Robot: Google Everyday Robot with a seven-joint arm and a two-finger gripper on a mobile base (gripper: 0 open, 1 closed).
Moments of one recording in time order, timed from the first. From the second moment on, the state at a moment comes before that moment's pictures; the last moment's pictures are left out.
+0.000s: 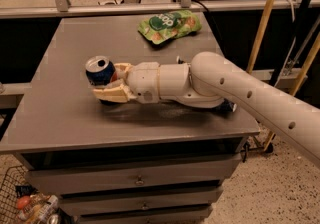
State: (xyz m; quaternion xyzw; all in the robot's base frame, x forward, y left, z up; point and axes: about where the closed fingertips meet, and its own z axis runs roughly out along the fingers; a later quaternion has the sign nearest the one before) arm 0.528 0.137 0.876 -0.52 0.54 0.41 0.52
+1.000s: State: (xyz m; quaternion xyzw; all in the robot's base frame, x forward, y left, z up) arm 0.530 0.127 0.865 -0.49 0.54 0.42 0.54
